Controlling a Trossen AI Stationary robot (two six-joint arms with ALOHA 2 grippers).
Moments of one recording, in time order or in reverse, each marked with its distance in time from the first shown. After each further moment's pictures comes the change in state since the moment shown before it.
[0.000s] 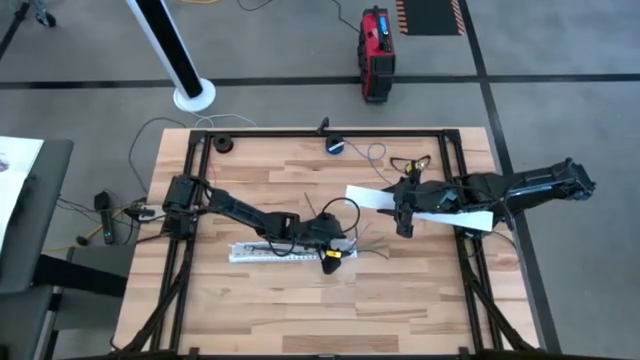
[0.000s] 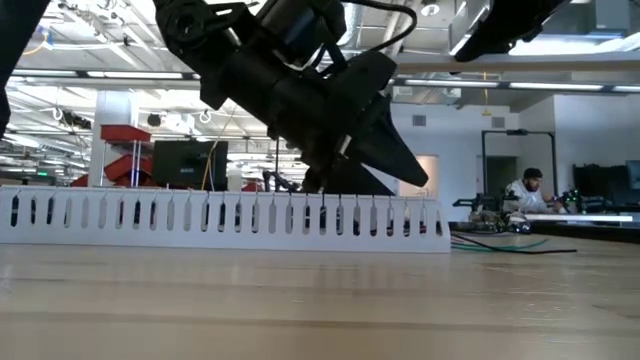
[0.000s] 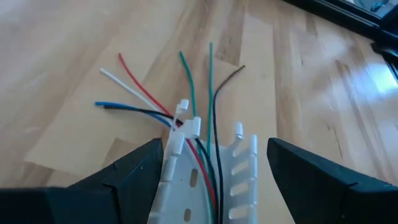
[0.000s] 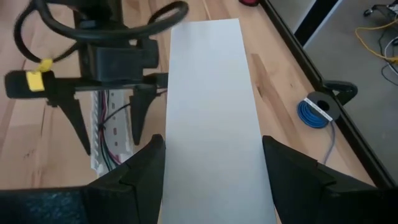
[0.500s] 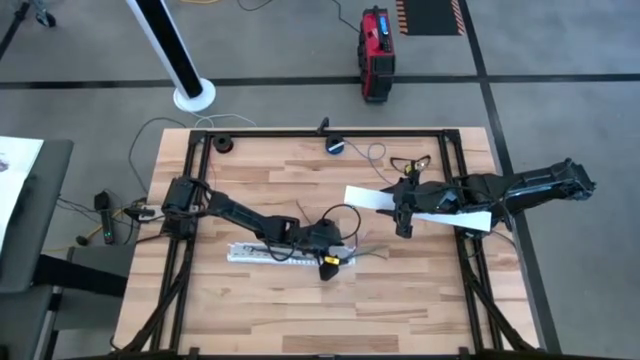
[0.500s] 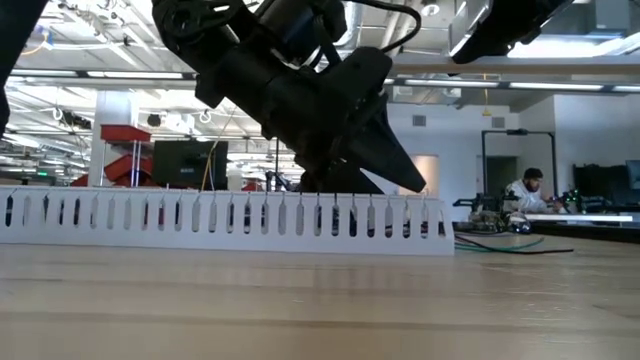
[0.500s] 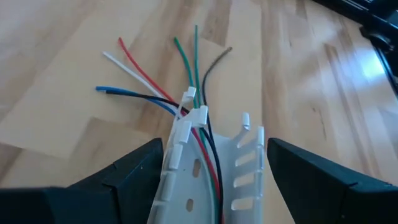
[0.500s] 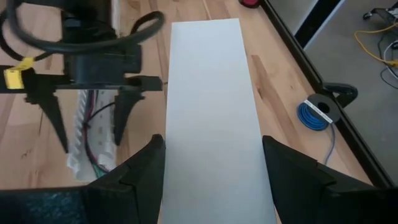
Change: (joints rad) left arm -0.037 0.000 0.004 -0.039 0.045 -0.029; right arm -0.002 0.000 -0.014 0.023 0.000 -0.013
